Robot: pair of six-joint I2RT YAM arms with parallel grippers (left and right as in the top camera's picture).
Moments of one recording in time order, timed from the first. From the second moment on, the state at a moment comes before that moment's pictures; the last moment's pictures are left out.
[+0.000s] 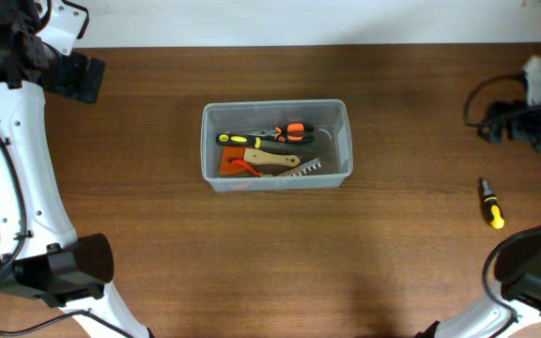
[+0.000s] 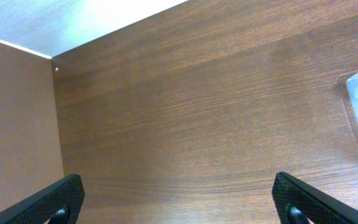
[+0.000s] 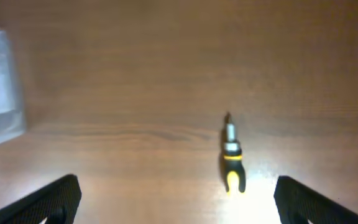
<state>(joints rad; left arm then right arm) 0.19 2.00 2.46 -1.41 -0.08 0.50 -0.49 1.96 2.01 -1.39 -0.21 -0.37</state>
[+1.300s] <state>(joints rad) 0.19 2.00 2.46 -1.41 -0.08 0.50 -0.57 2.05 1.39 -0.88 0.04 -0.38</state>
